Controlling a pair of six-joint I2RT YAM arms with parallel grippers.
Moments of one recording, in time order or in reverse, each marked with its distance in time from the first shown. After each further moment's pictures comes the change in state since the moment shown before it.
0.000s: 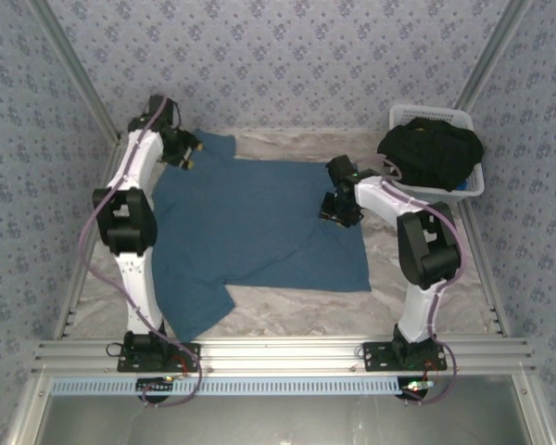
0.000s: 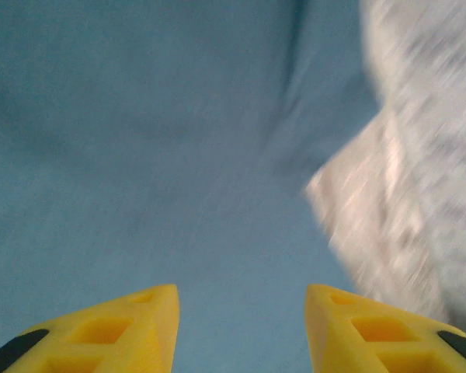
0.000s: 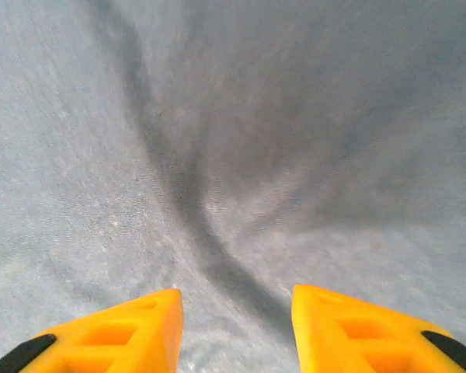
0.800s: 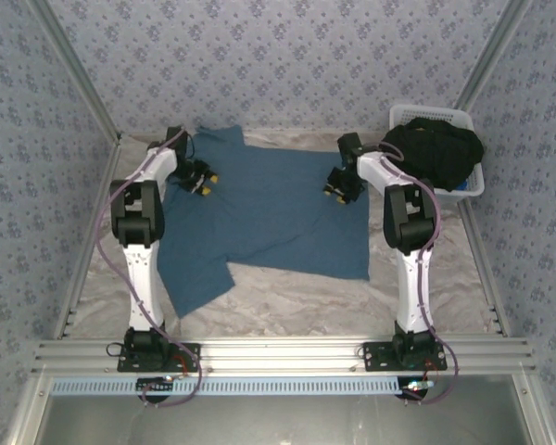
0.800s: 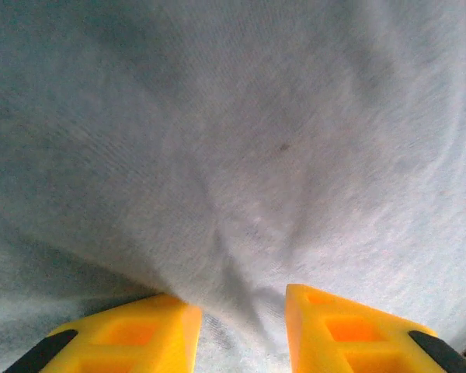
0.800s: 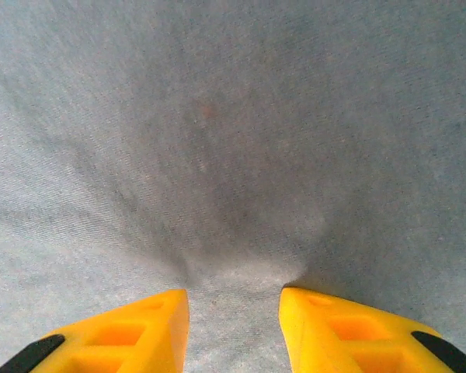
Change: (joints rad) left arm 0.003 0.253 -0.002 0.090 0.173 0.121; right arm -0.158 0.423 0.486 -0.068 -0.115 0.036
